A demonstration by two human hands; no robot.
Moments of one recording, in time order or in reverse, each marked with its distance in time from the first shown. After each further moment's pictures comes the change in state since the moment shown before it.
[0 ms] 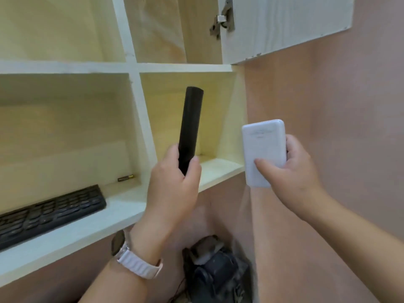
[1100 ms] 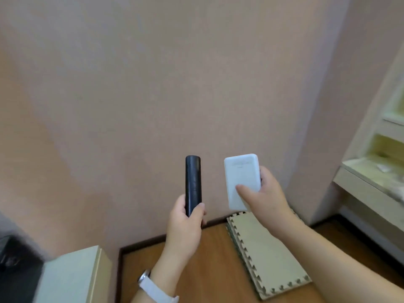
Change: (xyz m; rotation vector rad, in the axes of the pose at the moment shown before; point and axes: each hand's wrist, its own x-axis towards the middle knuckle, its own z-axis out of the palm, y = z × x) left_hand -0.398 0.183 0.054 -1.005 -1.308 -0.296; right_hand -0.455 -0.119 -0.214 -0.605 0.885 0.641
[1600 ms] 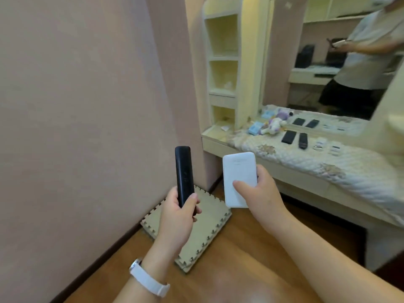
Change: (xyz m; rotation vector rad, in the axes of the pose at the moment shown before) left_hand -0.169 0.053 0.315 0.012 -0.587 0.047; right_hand -0.189 0.087 -0.344 0.037 0.561 0.220
